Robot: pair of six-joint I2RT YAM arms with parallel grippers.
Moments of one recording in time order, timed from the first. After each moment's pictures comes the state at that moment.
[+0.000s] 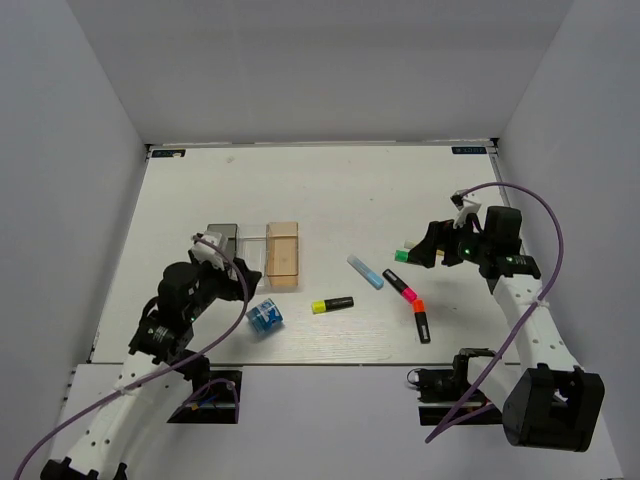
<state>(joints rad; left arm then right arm) -0.36 0.44 0.44 -0.33 0.10 -0.19 -0.03 1.01 0.72 -0.40 -0.64 -0.05</state>
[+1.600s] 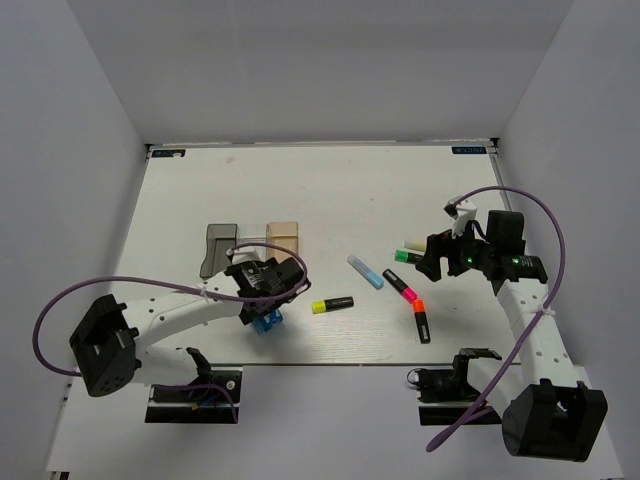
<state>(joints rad) -0.98 1.28 0.88 -0.96 -0.57 -1.47 -0.03 0.96 0.78 -0.63 -0.60 -0.29</state>
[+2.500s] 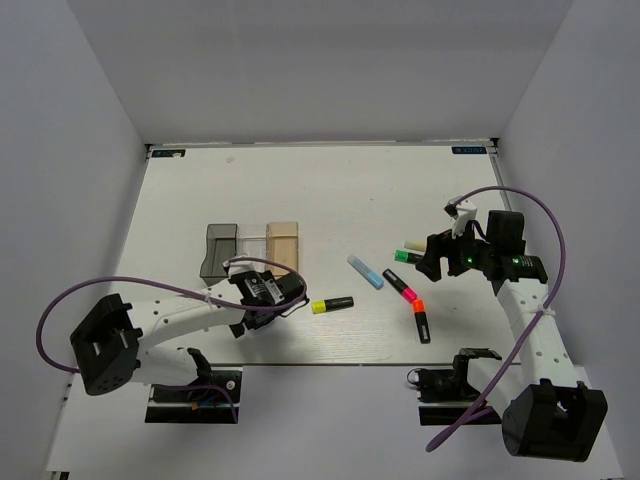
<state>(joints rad) -1.03 1.29 0.81 -1.05 -0.58 -1.54 -0.03 0.96 0.78 -0.63 -0.60 -0.29</state>
